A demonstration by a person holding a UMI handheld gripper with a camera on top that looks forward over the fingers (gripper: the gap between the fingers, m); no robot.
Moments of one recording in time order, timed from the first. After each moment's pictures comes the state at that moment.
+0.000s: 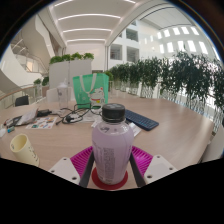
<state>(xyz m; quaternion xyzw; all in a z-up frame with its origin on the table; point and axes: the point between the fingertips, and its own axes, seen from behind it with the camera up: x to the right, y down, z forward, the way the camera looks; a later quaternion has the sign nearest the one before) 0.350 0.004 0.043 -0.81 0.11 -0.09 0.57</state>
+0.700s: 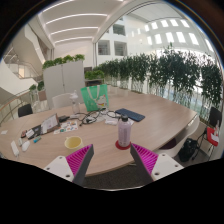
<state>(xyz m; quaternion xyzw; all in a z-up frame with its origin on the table) 0.197 -0.213 0.186 -0.82 0.18 -0.09 0.54</state>
